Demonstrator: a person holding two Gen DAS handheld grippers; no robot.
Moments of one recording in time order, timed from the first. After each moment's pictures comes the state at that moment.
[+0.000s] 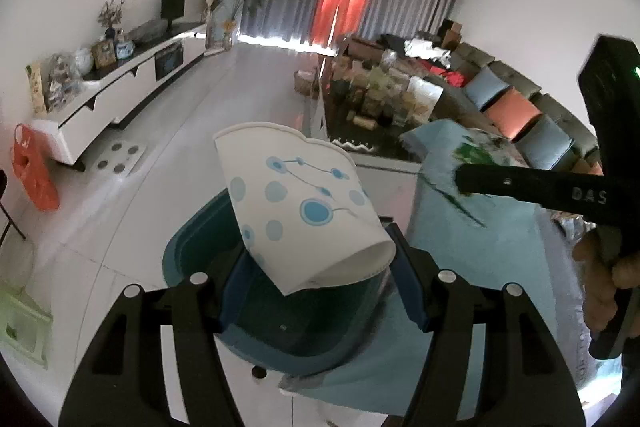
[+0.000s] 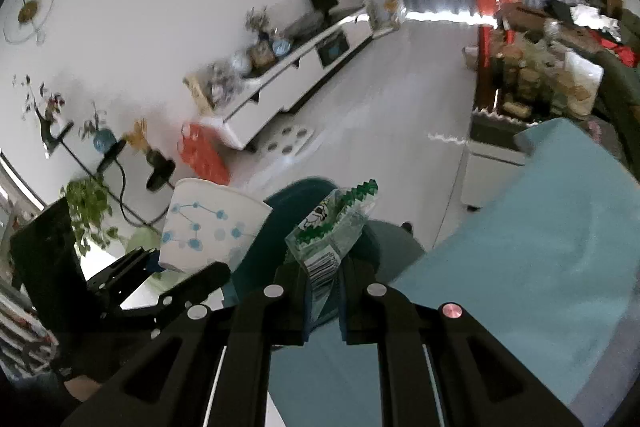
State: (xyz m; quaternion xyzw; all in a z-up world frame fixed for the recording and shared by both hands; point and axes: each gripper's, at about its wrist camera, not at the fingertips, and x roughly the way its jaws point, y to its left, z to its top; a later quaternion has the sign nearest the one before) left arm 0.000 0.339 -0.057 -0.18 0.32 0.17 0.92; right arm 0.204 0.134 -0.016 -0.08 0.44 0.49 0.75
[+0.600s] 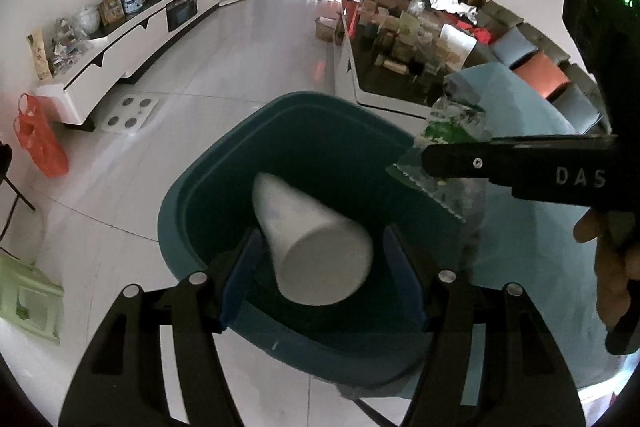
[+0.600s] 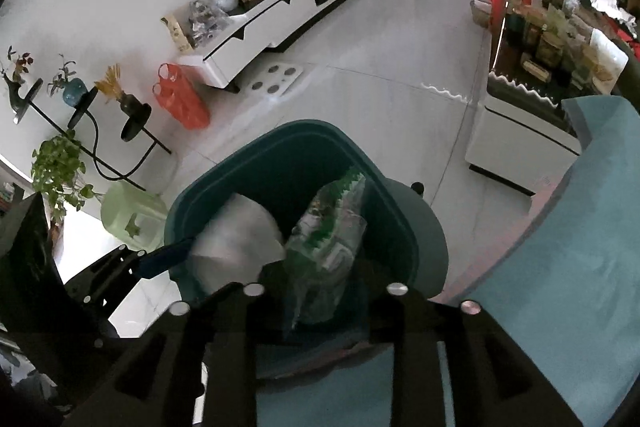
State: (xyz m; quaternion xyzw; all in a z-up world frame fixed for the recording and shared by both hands) left arm 0.069 0.335 -0.138 -0.19 0.41 0.19 0.87; right arm 0.207 0.212 -0.083 -0.16 0.51 0.45 0.72
